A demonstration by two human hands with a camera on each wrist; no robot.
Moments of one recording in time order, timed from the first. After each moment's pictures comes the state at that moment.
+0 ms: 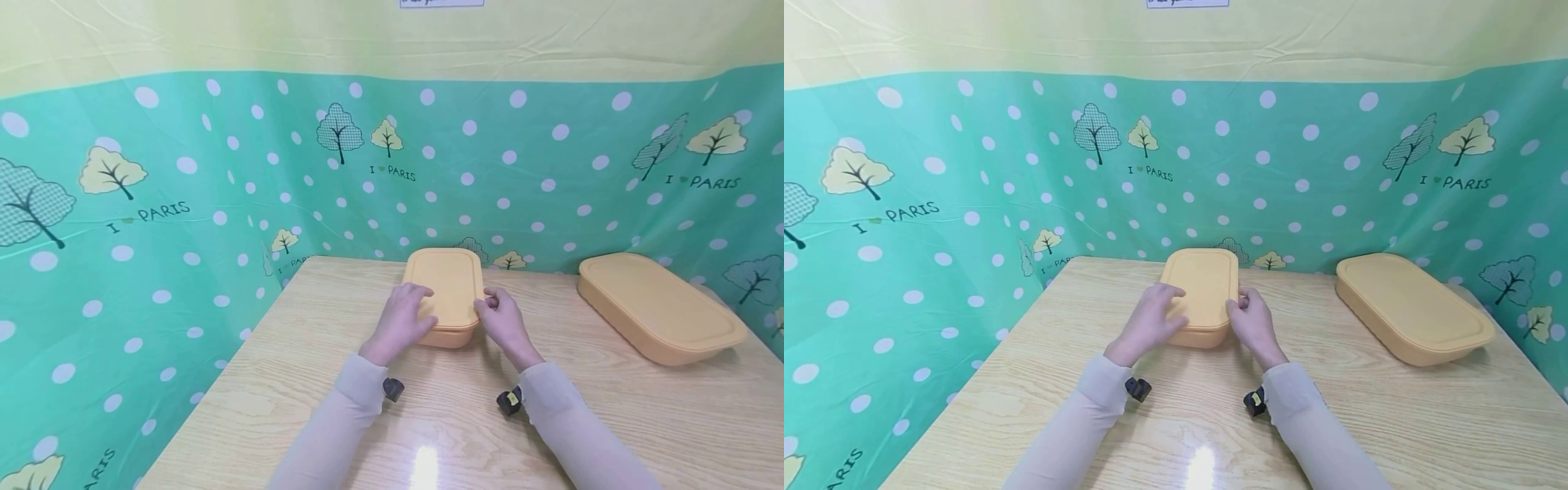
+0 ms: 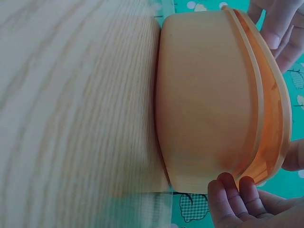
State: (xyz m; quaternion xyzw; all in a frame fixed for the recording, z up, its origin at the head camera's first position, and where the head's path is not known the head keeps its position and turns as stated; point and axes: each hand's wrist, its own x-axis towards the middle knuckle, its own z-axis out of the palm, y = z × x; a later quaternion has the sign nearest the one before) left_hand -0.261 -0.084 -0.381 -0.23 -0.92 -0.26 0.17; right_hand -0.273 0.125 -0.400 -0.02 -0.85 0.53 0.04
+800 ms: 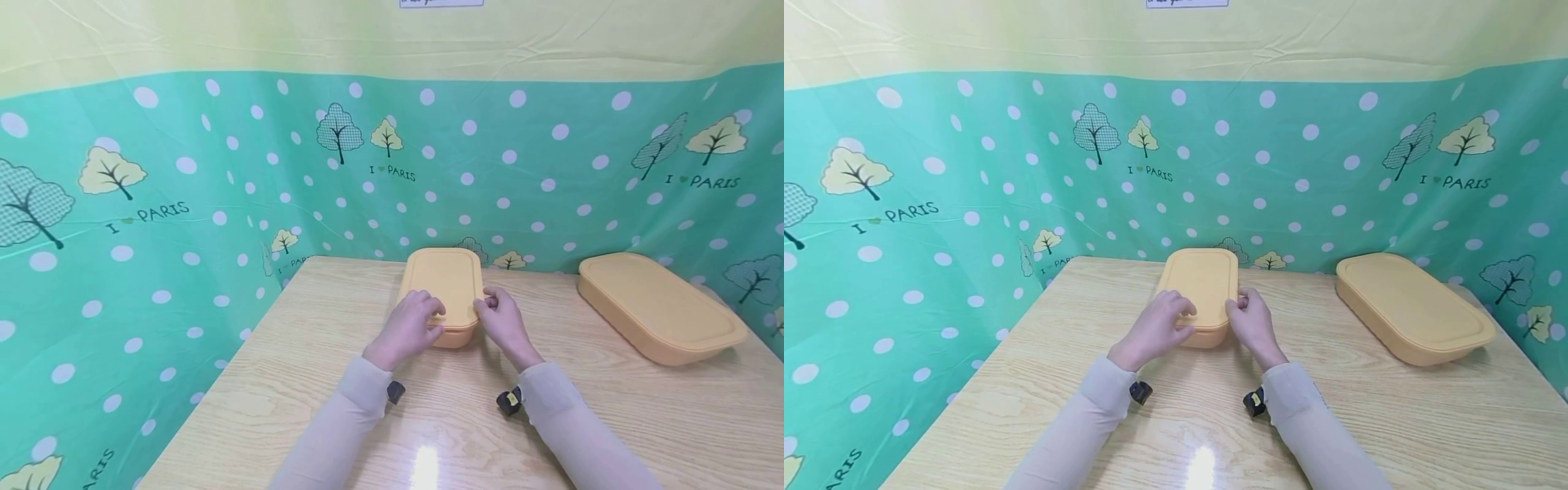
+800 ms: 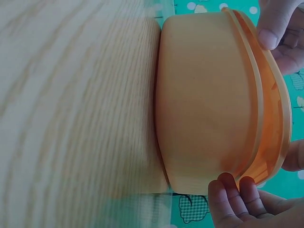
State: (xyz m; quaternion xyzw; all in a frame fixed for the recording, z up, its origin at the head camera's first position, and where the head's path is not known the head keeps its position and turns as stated) left_hand -0.257 -0.077 -0.382 -0.31 -0.92 -0.17 0.17; right_hand -0.272 0.124 -0.401 -0.02 -0.85 0.52 0.05
